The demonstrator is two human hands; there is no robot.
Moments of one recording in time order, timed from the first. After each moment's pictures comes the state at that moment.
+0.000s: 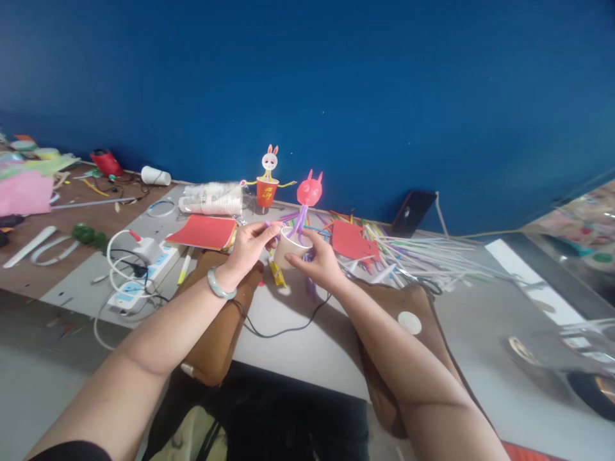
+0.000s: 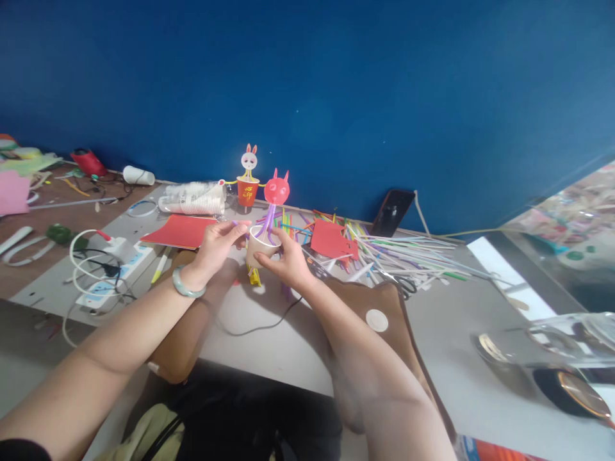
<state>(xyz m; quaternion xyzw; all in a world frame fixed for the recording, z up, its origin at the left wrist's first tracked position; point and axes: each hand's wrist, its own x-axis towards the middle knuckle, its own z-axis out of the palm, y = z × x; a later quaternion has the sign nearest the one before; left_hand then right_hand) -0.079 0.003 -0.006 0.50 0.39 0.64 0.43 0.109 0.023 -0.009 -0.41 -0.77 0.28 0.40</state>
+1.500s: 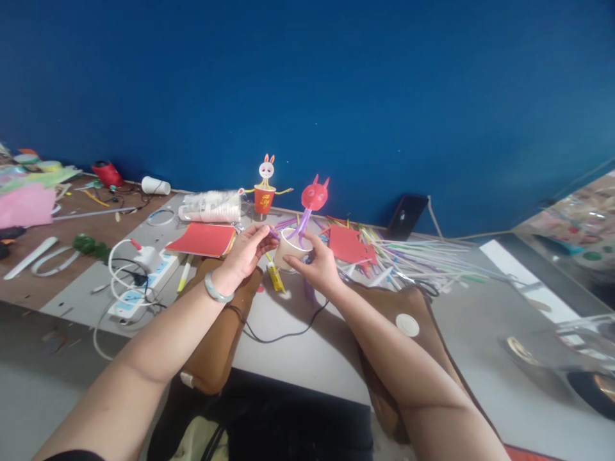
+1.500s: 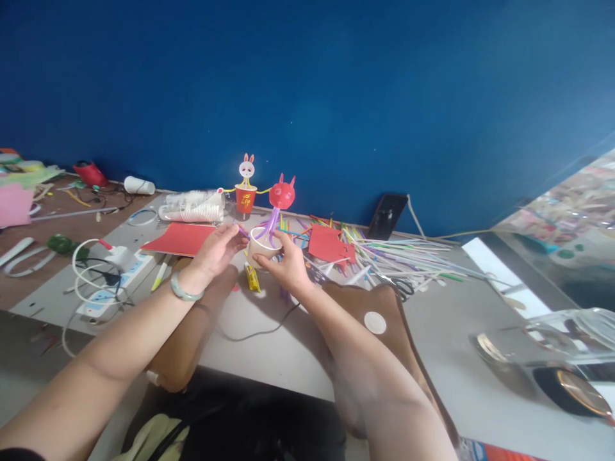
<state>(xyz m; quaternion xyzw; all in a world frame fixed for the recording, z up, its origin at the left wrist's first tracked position) -0.080 0.008 -0.002 0.36 0.32 0.65 0.59 0.108 0.023 -0.011 -0.42 -0.74 0.25 0.45</state>
